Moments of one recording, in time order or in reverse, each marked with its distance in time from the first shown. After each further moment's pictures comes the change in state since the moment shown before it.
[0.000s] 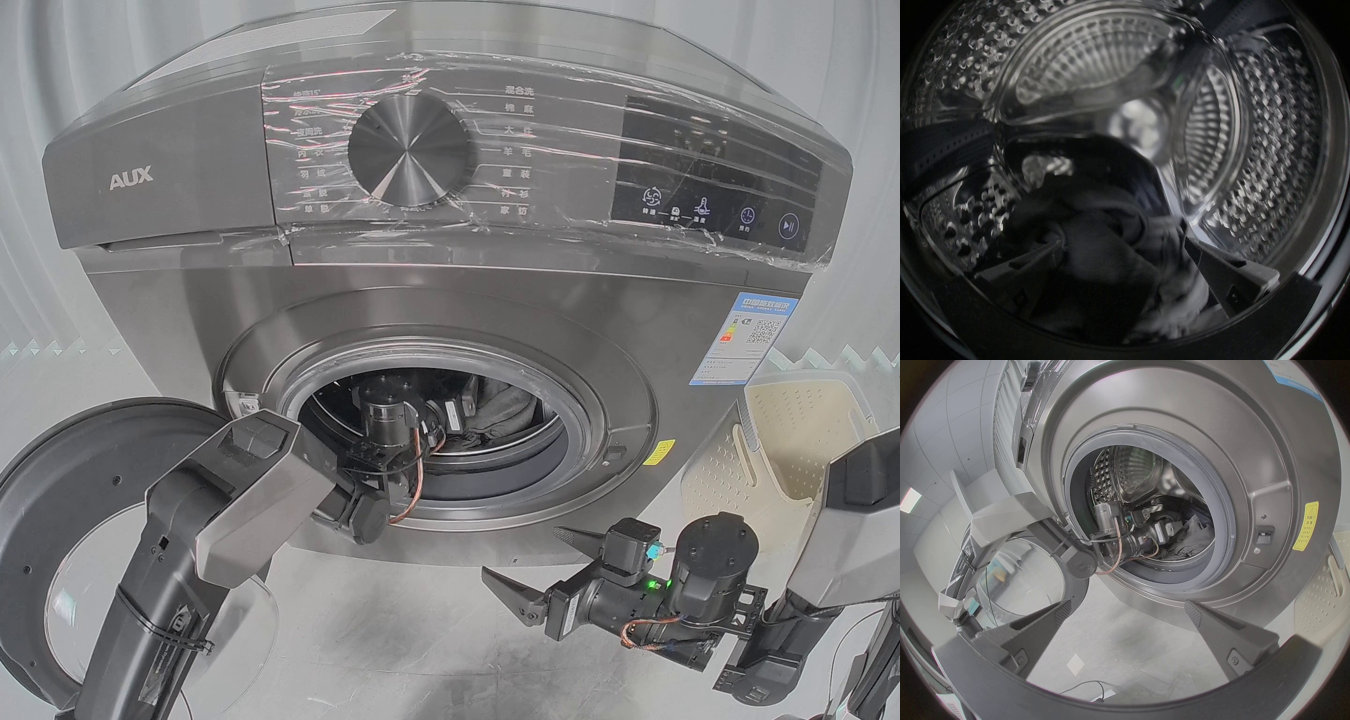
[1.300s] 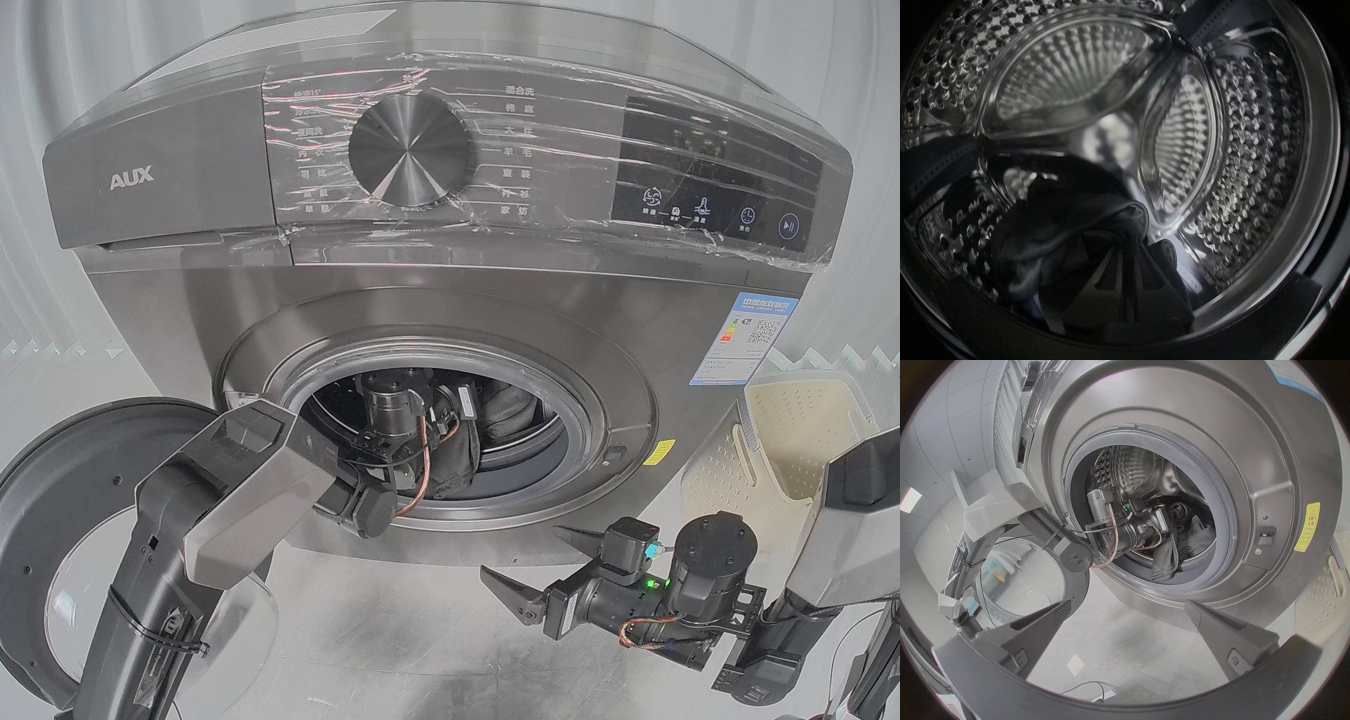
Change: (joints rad) left arm -0.034 -0.058 0.030 -0.030 -0.048 0.010; right arm 0.000 0.002 -0.006 0.001 0.001 -0.001
